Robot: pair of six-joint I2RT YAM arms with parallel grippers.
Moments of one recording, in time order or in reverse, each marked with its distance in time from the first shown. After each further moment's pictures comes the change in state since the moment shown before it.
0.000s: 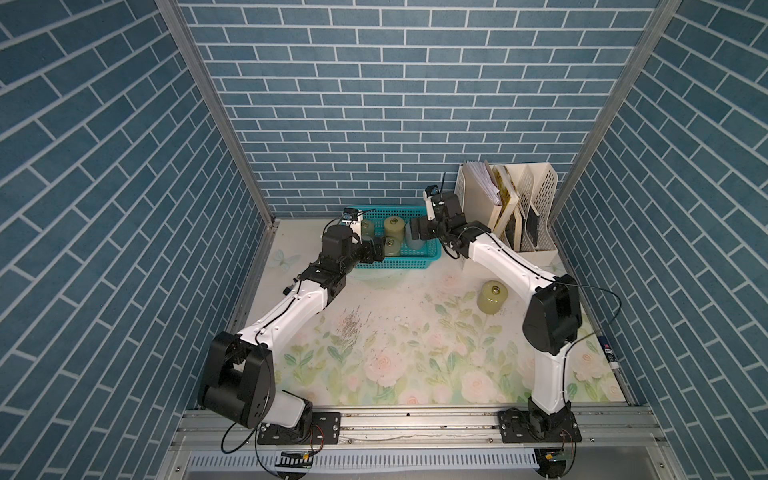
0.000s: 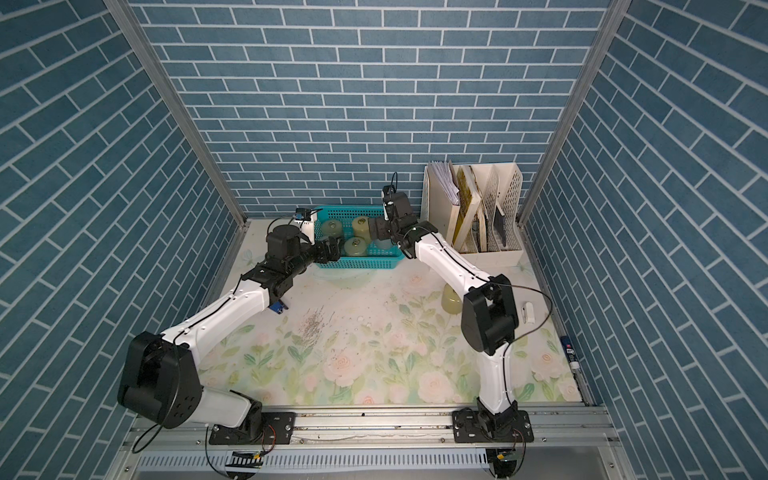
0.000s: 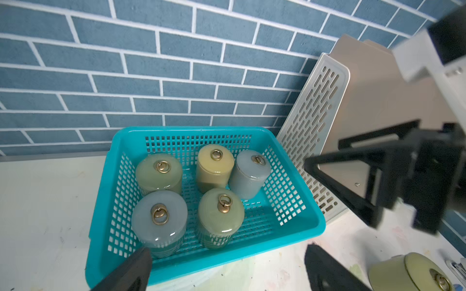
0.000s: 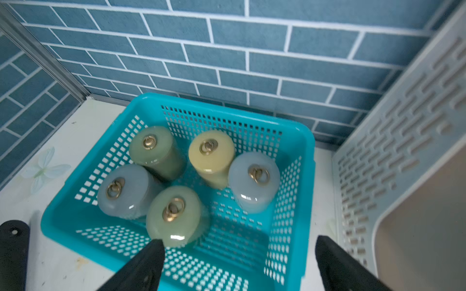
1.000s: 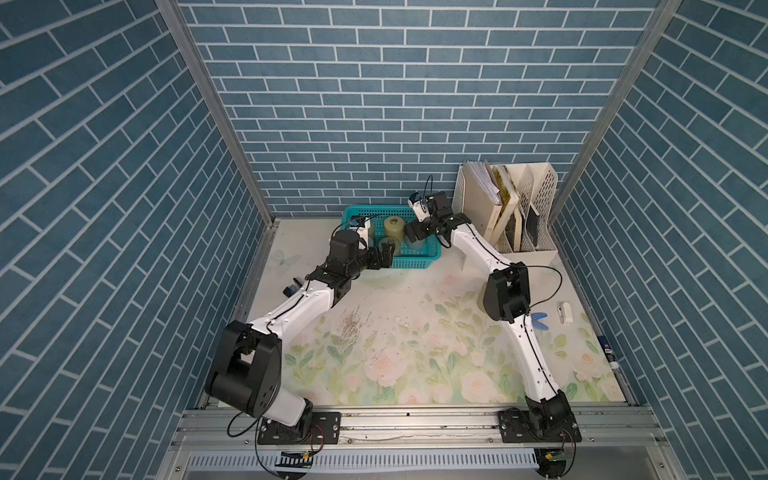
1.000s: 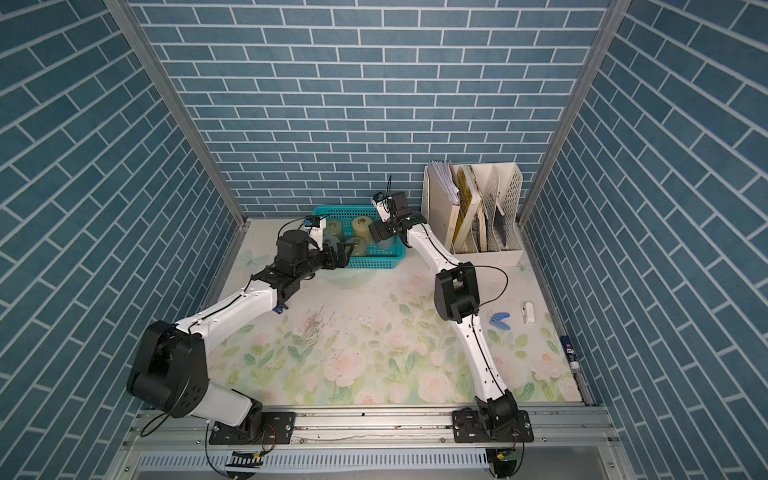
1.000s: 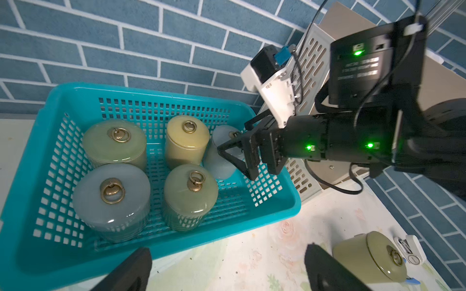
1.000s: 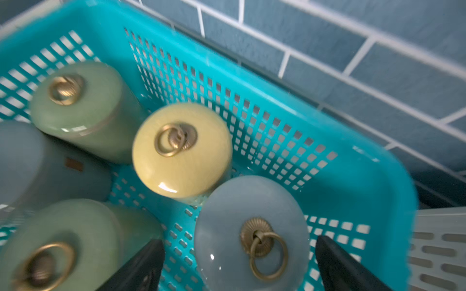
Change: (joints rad) left arm -0.031 0.048 -0.044 0.047 0.094 -0.105; right arm -0.101 0.482 0.472 -0.149 -0.239 -0.285
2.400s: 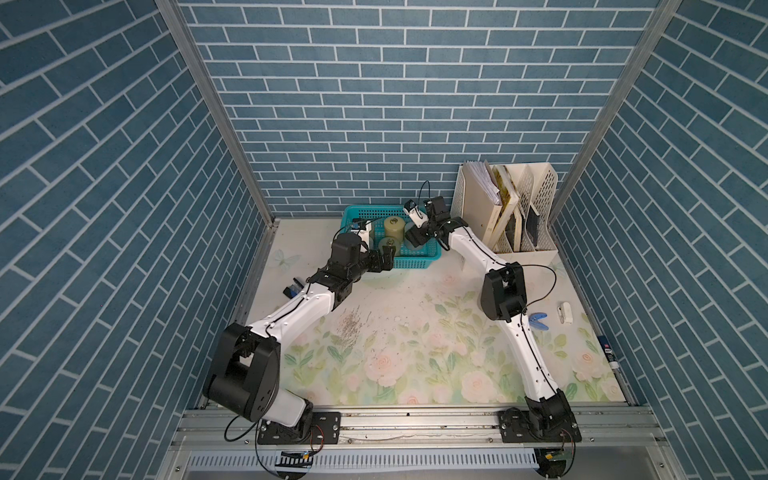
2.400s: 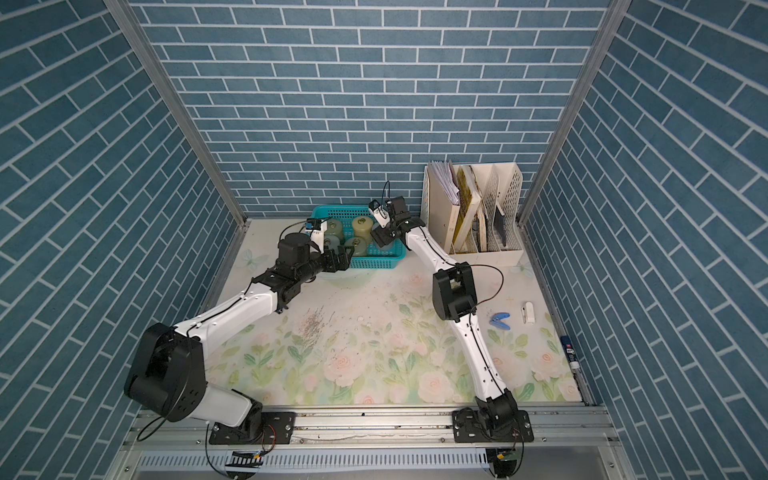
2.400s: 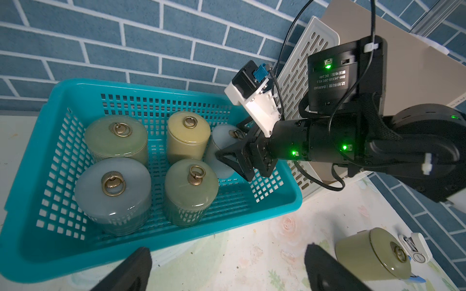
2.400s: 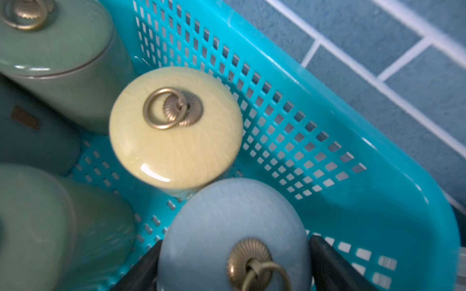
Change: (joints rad) left arm -0.014 -0.013 -0.016 -0.001 -0.034 0.005; right arm 0.006 0.013 -0.032 0.025 -0.011 -0.178
